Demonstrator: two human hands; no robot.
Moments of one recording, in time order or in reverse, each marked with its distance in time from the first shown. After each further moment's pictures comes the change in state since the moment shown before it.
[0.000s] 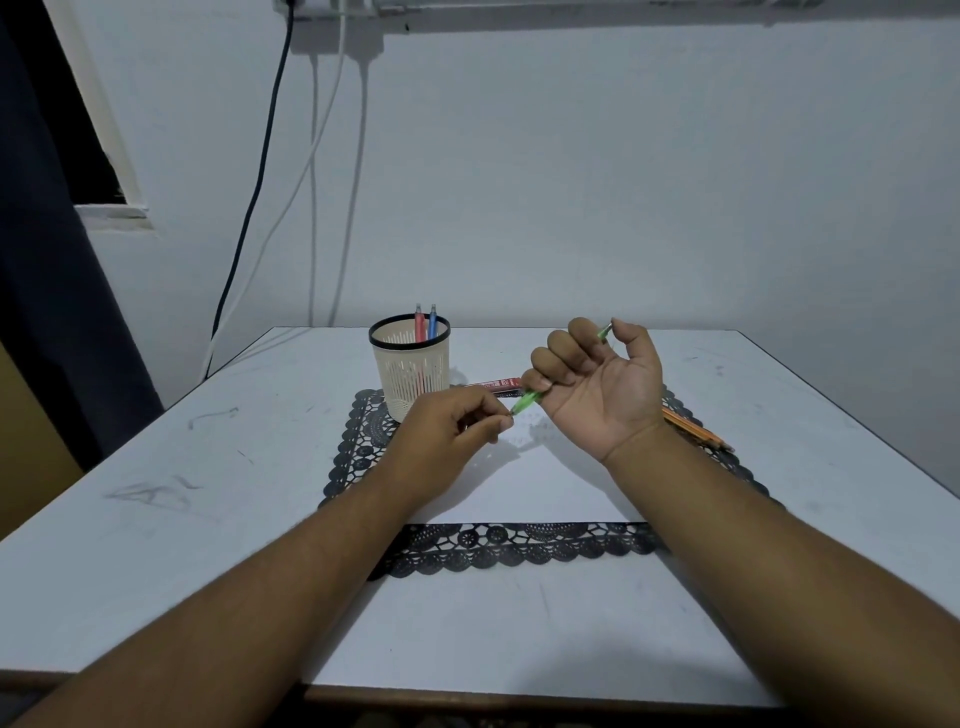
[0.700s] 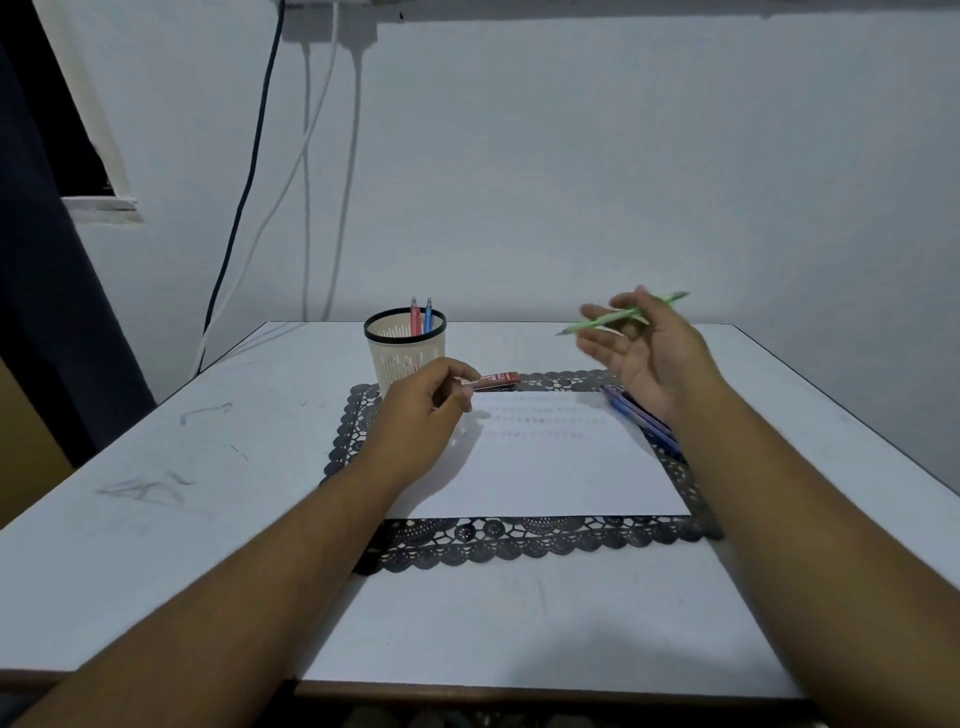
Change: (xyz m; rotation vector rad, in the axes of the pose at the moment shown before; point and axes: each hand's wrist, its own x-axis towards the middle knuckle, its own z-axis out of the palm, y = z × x) left_hand 0.005 -0.010 -0.010 -0.037 0.123 -0.172; right_hand 0.007 -0.065 -0.012 -0.493 0.399 -0.109
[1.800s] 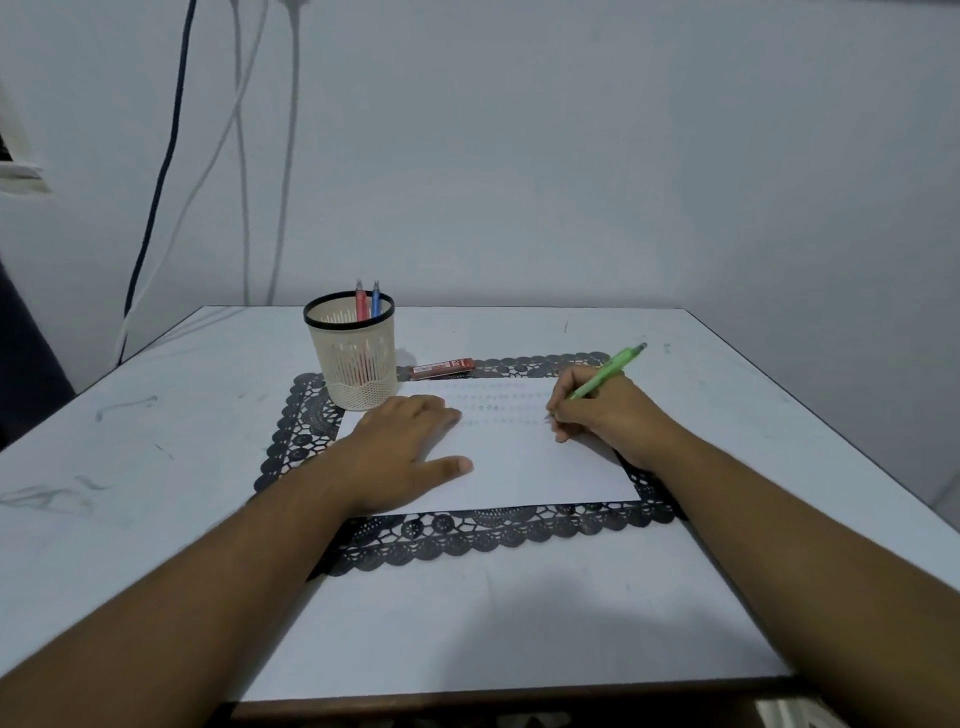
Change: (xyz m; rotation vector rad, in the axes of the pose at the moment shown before) left_hand -0.011 0.000 0.010 0.774 -0.617 0.011; right_hand -0.021 0.039 -0.059 -0.706 -0.160 0.104
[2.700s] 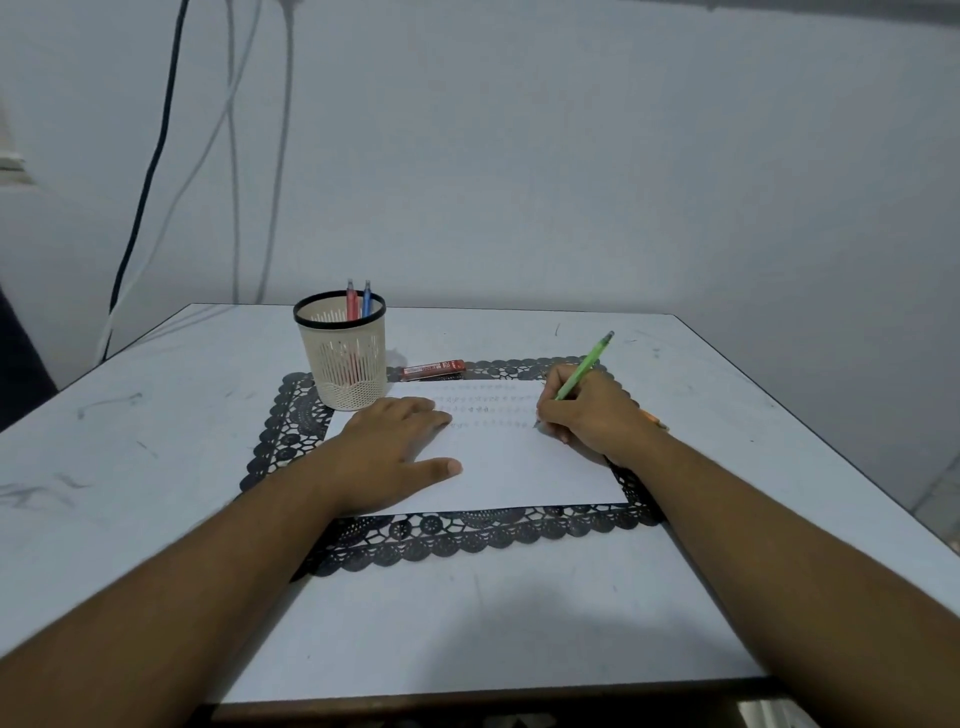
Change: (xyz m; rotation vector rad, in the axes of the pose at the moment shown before) left_hand 0.006 -0.006 0.006 -0.006 -0.018 -0.013; right_hand 0.009 0.006 0.002 -0.085 0.067 -0.037
